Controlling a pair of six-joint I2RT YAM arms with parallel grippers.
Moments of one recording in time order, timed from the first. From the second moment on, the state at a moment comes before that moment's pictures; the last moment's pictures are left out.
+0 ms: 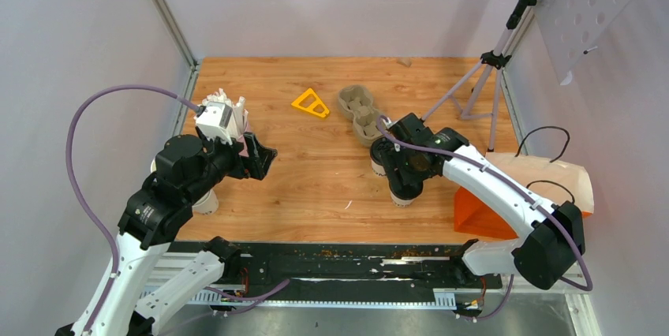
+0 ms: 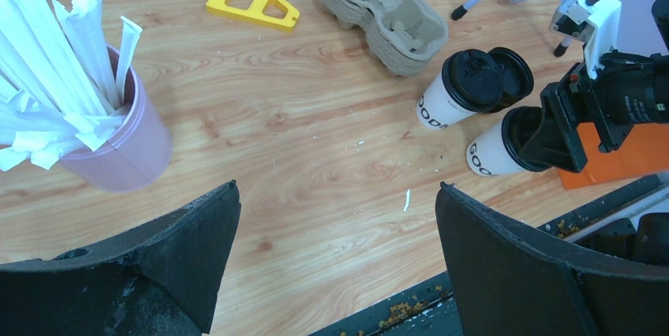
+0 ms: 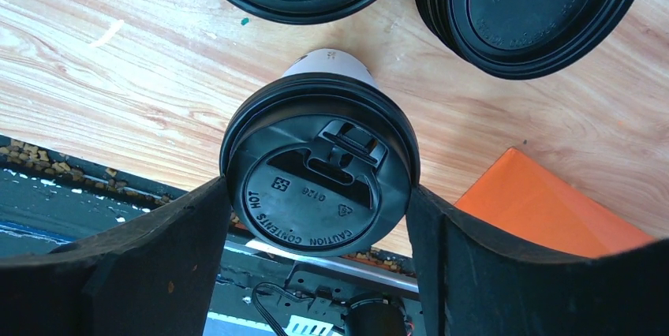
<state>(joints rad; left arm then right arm) -0.50 0.67 1.12 -0.79 -0.02 -0.32 0.65 1.31 1.12 -1.01 0.12 0.22</state>
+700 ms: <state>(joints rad) -0.50 0.67 1.12 -0.79 -0.02 -0.31 0.64 1.29 1.37 -1.16 0.15 0.22</state>
